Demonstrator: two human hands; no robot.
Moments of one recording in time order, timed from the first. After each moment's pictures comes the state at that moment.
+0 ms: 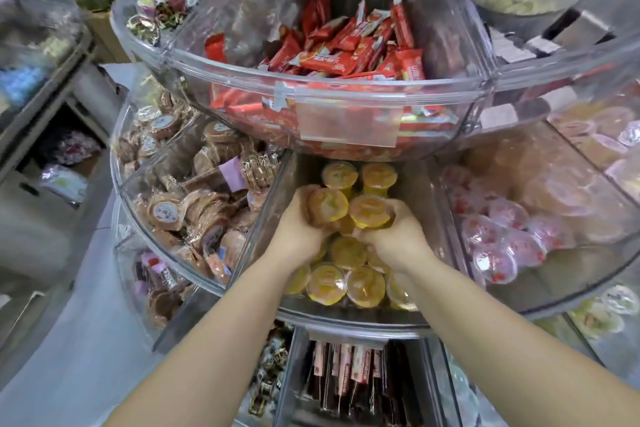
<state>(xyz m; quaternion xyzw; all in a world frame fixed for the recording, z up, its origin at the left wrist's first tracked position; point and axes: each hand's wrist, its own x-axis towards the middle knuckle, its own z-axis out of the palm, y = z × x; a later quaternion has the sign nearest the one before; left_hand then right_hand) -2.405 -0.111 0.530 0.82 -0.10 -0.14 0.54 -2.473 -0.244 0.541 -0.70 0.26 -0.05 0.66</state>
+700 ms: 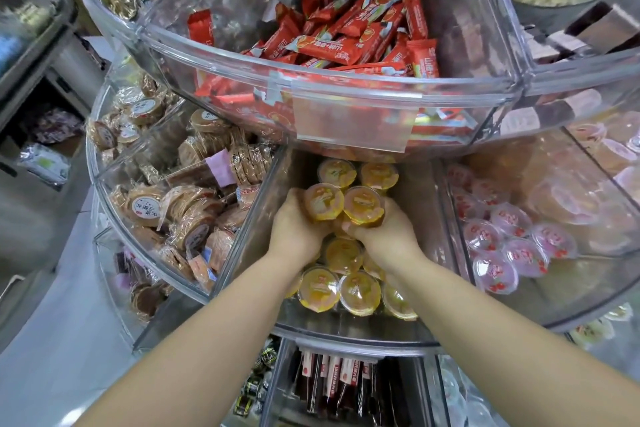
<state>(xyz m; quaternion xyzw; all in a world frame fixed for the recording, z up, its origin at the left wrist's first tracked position) -2.397 -0.128 0.522 0.87 -0.03 -0.11 0.48 -2.451 -0.245 0.525 -0.75 0.27 -0.04 0.60</state>
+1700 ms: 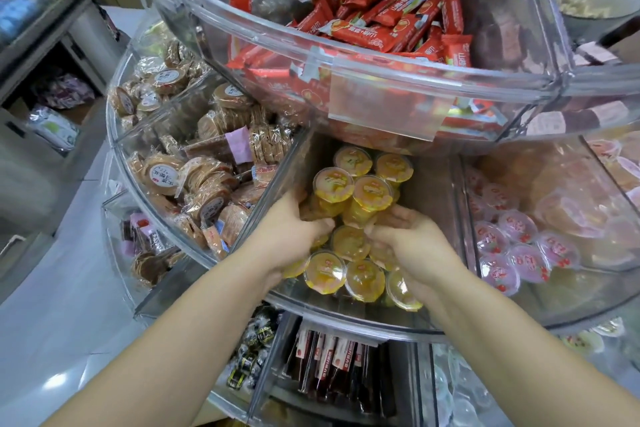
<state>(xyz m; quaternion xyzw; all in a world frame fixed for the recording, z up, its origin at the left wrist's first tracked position) -2.429 -0.089 0.560 0.76 -0.05 -0.23 0.60 -2.482 -0.241 0.559 -0.62 0.30 0.02 0.73</state>
